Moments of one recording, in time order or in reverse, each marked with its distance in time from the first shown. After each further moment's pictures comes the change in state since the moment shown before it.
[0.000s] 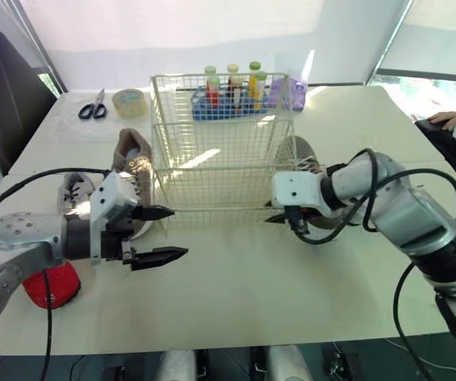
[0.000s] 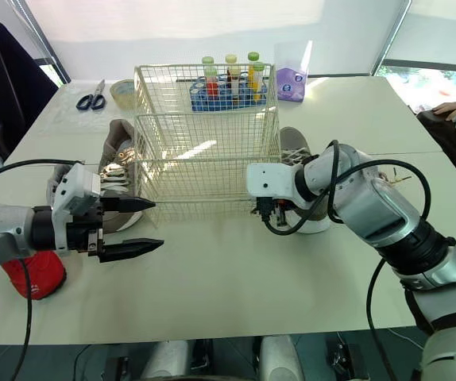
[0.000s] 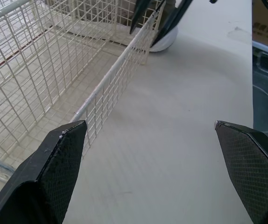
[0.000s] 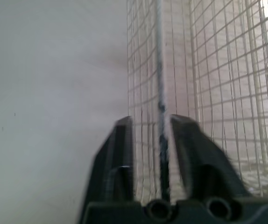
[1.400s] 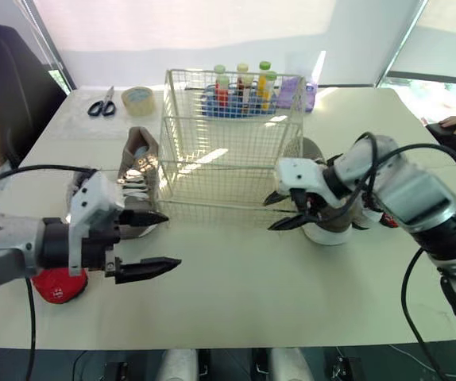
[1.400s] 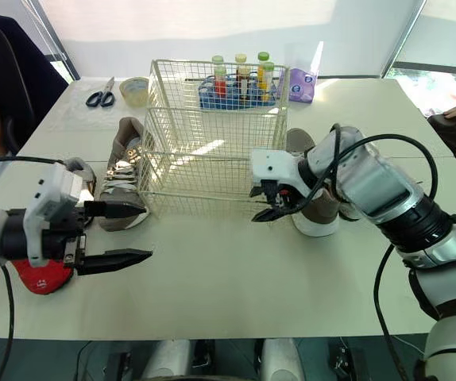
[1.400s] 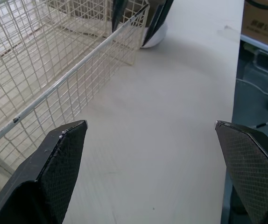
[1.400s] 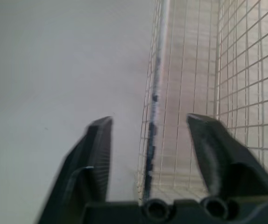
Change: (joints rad) left arm 0.081 0.093 0.165 -0.095 -0.179 0.072 0.050; right arm -0.134 -0.055 0.108 0.145 0.092 -0.010 0.066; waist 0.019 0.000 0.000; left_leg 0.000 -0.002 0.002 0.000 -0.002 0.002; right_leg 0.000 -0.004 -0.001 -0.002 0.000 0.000
